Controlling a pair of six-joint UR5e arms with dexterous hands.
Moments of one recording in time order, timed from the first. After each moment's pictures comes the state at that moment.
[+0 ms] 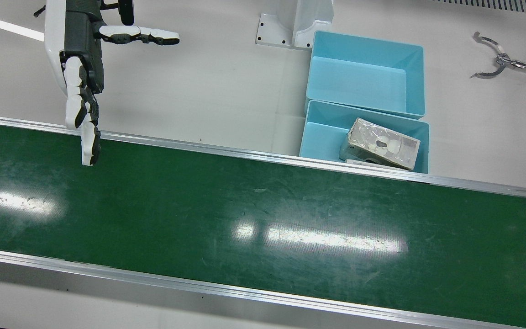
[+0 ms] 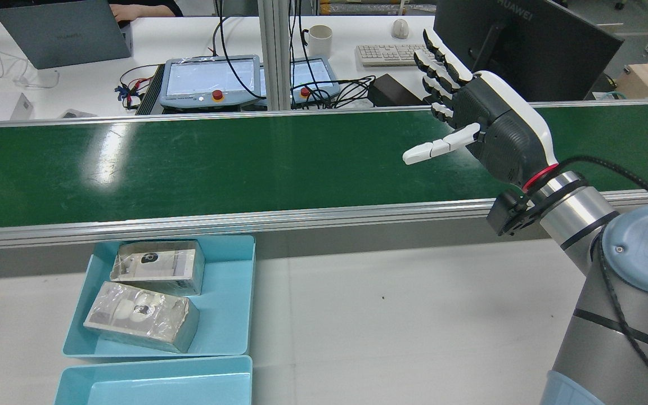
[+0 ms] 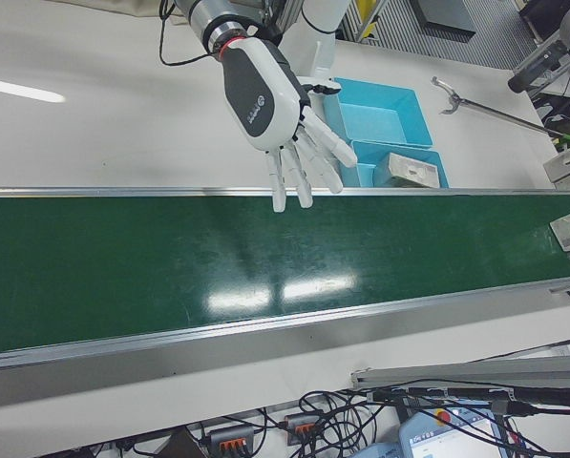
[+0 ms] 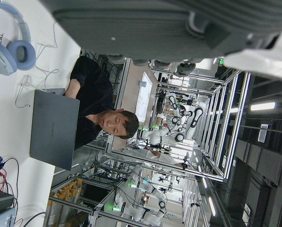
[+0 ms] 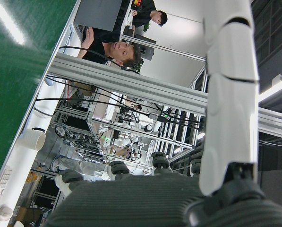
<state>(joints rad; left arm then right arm) -1.82 -1.81 -1.72 0.52 1.92 -0.16 0.73 -1.19 2.25 -3.86 -0.98 -0.46</state>
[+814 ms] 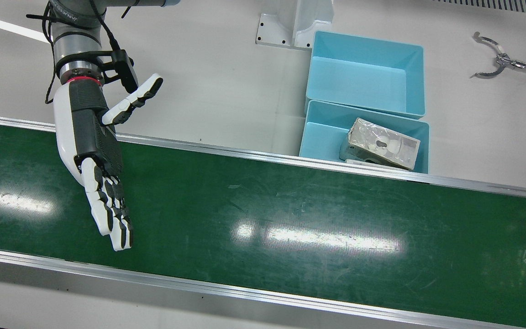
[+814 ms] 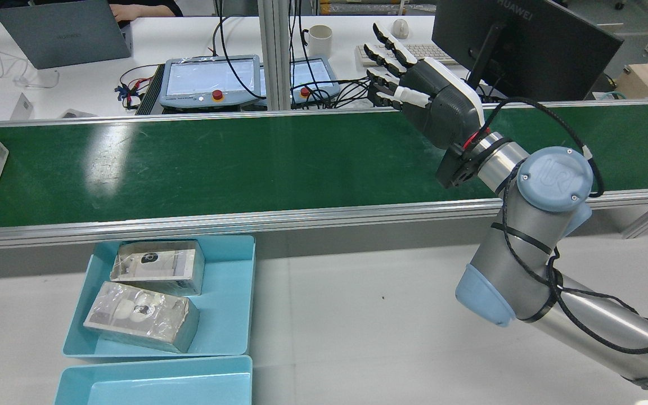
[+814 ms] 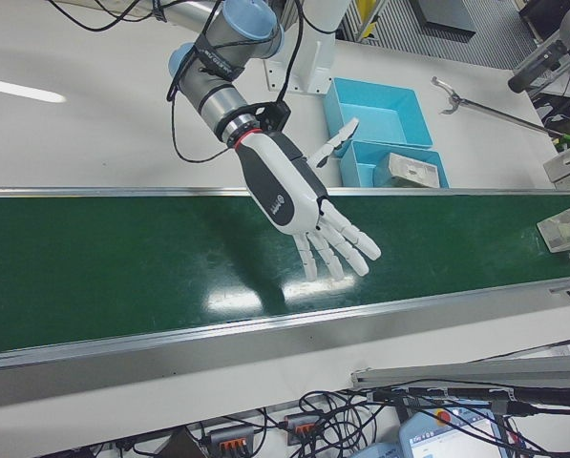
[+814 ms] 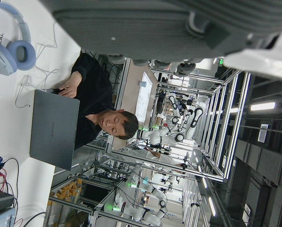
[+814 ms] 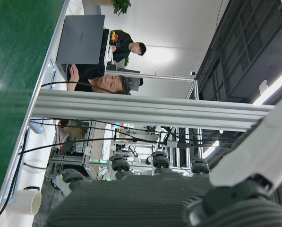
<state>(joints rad) -1.82 -1.81 -1.72 0.52 1.92 -0.16 0.85 -1.04 1.84 -3.52 -1.21 -0.25</state>
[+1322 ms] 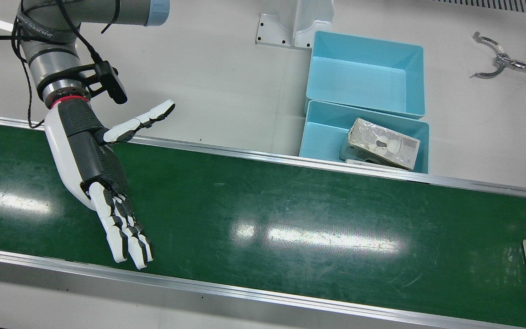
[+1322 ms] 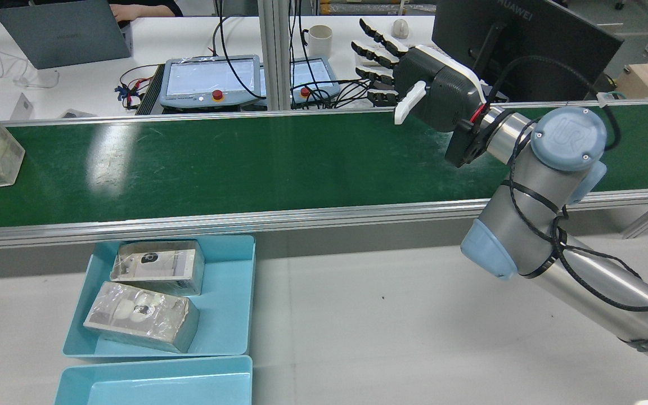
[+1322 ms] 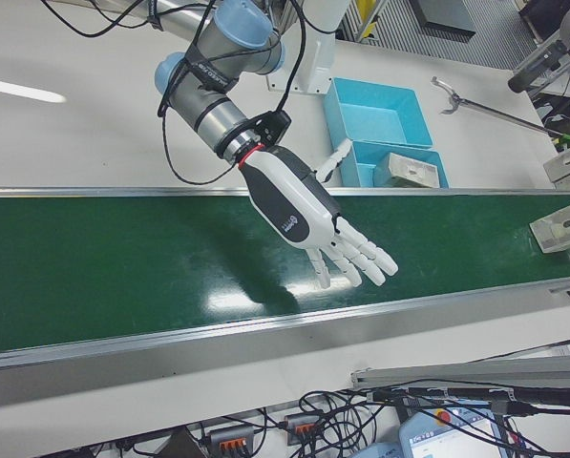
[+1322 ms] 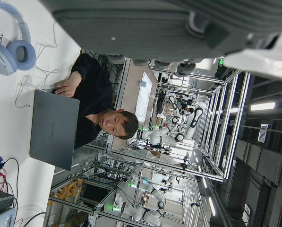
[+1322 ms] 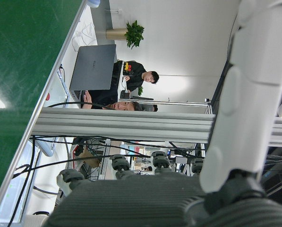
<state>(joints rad) -1.82 -1.81 -1.72 0.52 1.92 -0.16 0.96 -1.00 1.76 -3.48 -1.46 -0.18</state>
